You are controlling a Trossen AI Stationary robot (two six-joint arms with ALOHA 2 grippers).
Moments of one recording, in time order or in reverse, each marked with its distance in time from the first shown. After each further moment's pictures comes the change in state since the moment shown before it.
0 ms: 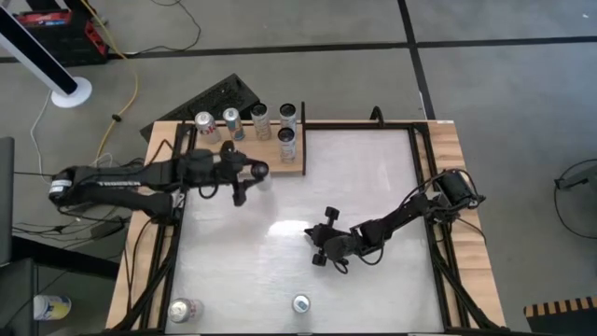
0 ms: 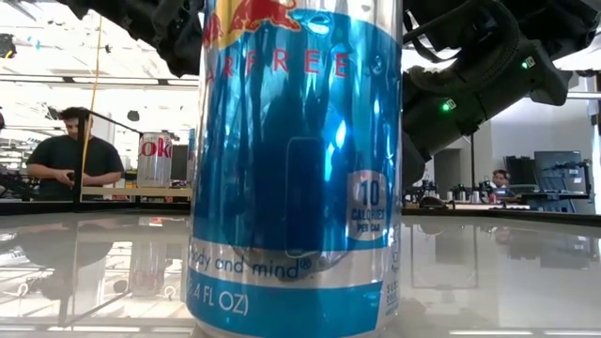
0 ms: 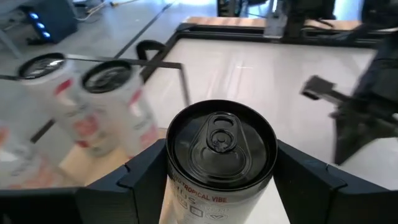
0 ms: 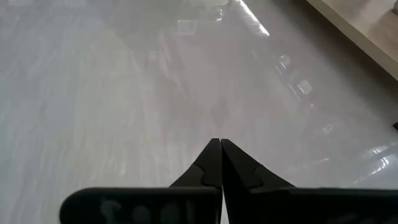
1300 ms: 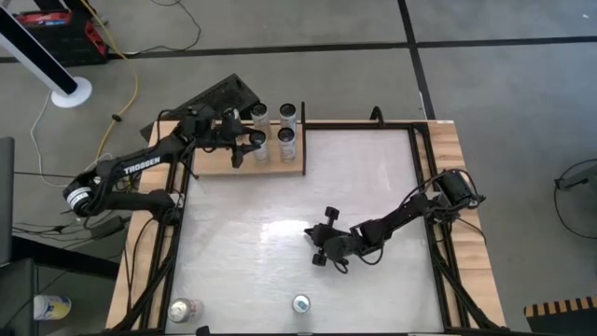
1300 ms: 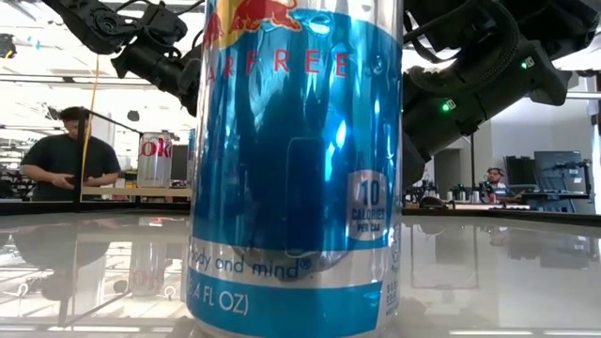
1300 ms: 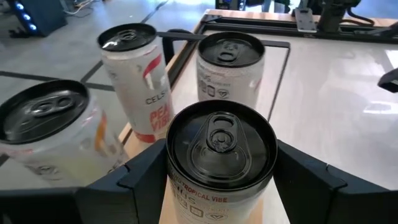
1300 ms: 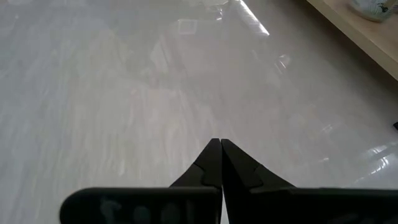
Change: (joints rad) left arm 0.654 0.230 0.002 0.185 0.649 0.194; right arm -0.003 0.000 0.000 -0.002 -0.002 0.000
